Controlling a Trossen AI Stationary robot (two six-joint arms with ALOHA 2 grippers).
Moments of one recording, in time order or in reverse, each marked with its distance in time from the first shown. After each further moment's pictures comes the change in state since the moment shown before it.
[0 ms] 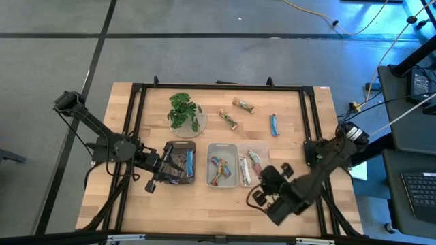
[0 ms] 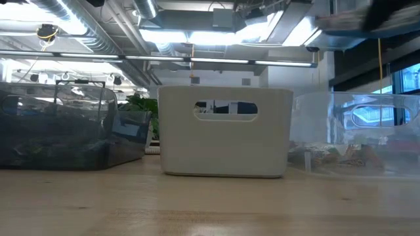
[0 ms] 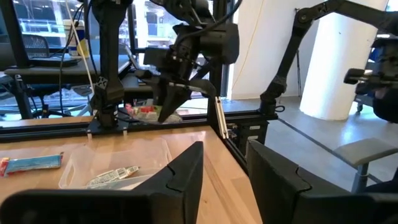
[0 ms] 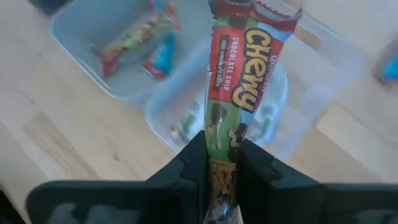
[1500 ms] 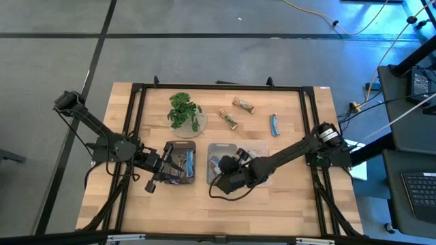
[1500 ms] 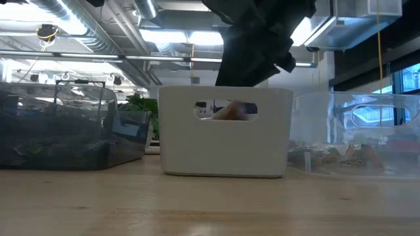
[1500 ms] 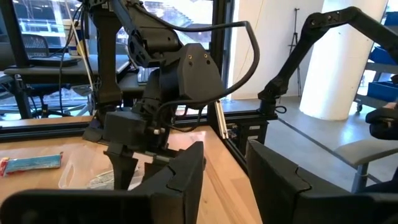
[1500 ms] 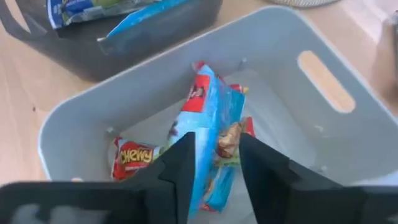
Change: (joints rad) left arm 0.000 0.000 0.000 0.000 0.001 -0.002; right arm -0.368 0.217 -0.008 0.644 -0.071 -0.777
